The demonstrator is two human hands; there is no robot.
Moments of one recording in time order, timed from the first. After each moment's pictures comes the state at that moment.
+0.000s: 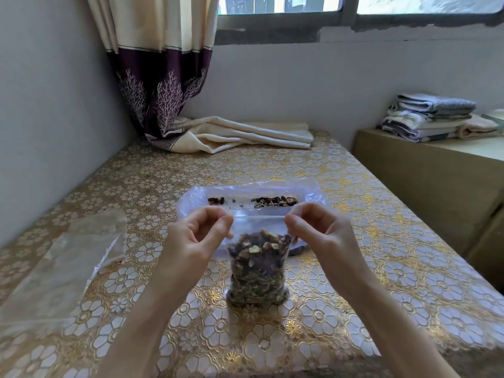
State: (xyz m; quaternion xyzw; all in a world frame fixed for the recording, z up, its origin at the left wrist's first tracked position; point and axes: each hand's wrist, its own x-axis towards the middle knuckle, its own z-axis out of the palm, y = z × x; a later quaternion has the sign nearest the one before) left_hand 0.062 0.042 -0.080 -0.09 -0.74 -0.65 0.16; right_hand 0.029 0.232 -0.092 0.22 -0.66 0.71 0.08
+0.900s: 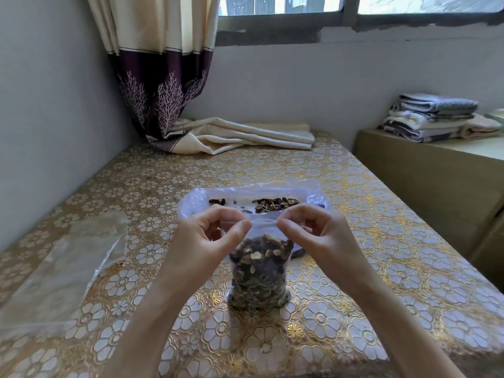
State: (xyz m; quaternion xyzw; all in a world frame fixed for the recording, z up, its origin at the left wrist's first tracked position) left_hand 0.057 0.047 -0.073 -0.12 -0.77 -0.60 0.17; right_hand 0.031 0.229 -0.080 0.26 -0.71 0.65 0.08
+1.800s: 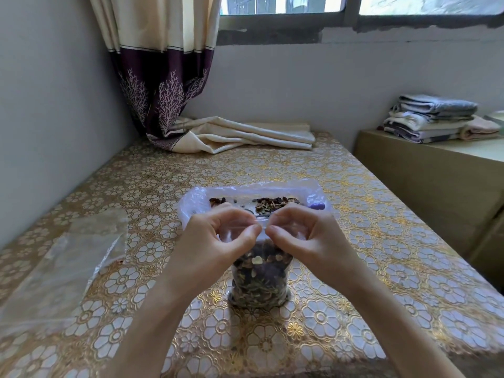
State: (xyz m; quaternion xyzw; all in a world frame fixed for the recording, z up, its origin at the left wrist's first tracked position) left_hand 0.059 0.052 -0.065 -0.15 -0.82 -0.53 0.16; right_hand 0.035 0.220 -0.073 0.30 -0.74 0.60 0.07
